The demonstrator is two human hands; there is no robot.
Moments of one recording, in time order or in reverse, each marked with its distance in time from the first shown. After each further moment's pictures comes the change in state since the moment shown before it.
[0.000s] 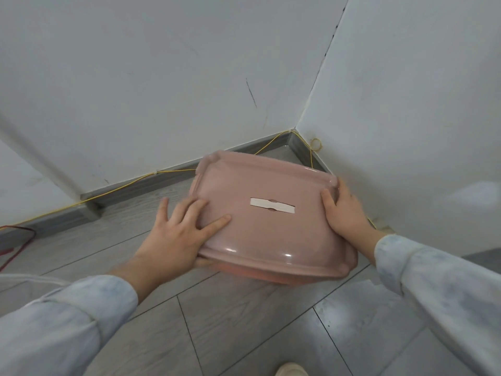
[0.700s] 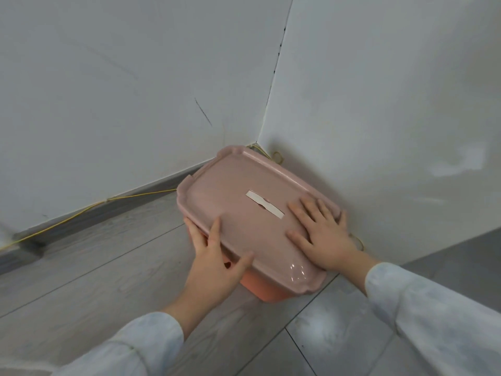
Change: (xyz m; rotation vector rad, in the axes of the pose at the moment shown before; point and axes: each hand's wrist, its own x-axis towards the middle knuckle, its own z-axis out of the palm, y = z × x) left_hand 0.087 0.128 0.000 -1.187 0.073 -0.509; right_hand -0.013 0.047 -0.037 -0.515 -0.104 -0.356
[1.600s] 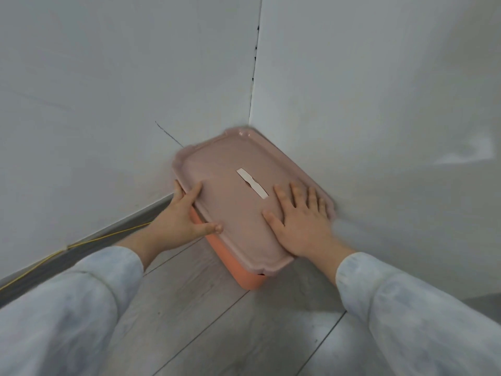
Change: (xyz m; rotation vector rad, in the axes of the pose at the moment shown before) left_hand 0.218 0.001 -0.044 0.288 -0.277 0.039; right_hand 0.125 0.004 -0.006 0.084 0.065 0.199
